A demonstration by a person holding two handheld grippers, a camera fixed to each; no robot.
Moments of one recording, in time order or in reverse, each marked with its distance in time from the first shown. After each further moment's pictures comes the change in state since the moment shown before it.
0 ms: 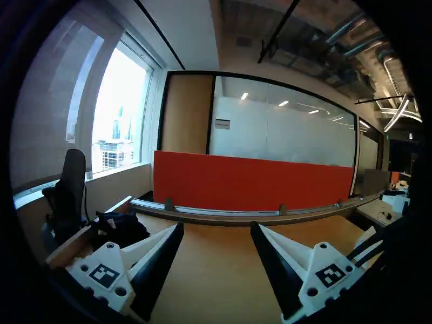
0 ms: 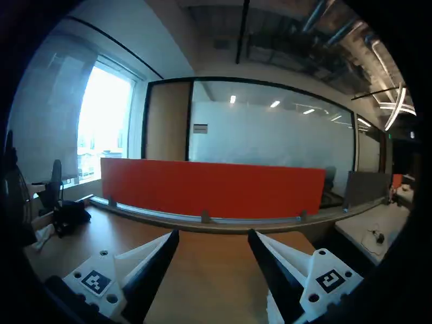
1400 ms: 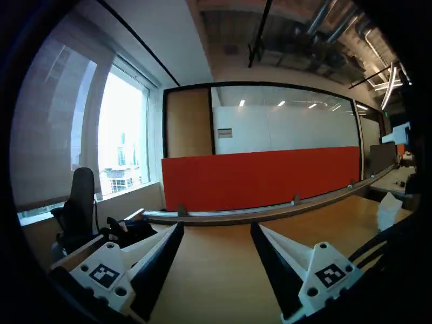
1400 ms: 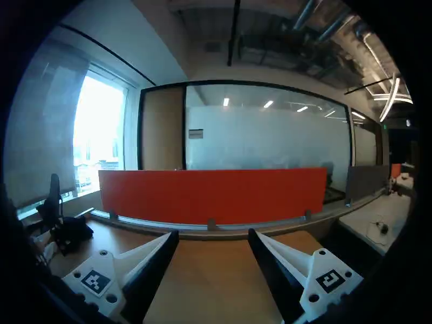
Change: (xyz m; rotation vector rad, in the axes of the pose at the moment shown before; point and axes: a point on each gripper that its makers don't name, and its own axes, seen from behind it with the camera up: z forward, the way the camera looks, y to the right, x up) left arm -0.068 -0.024 -0.004 0.049 0.098 0.155; right arm 0.019 -0.025 0.018 -0.035 0.019 0.072
